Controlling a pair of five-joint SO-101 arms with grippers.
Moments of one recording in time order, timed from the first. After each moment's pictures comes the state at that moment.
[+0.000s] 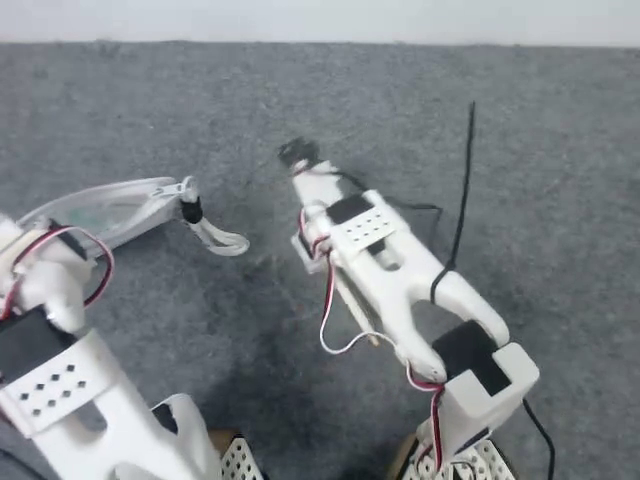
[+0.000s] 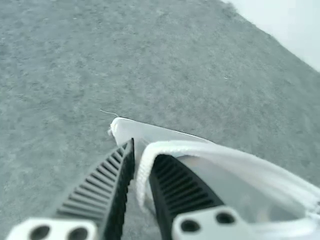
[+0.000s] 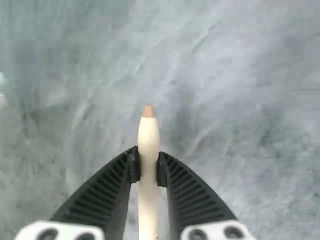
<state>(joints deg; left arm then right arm) -38.7 -50.9 32.2 73.3 16.4 -33.4 9.8 14.6 54.1 -3.3</state>
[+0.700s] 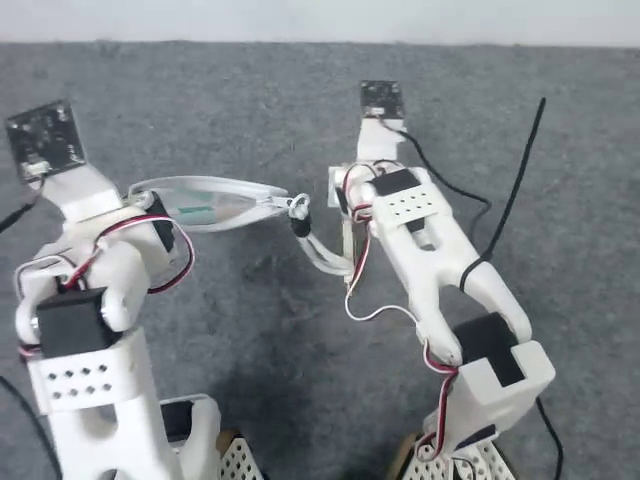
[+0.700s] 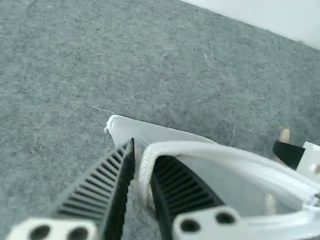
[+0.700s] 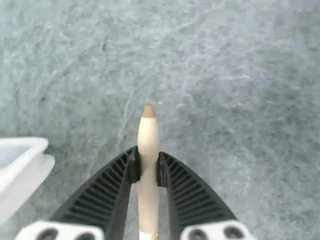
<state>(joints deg) -15.3 -50.7 27.4 78.0 16.5 -22.7 9.8 12.7 41.2 -19.5</state>
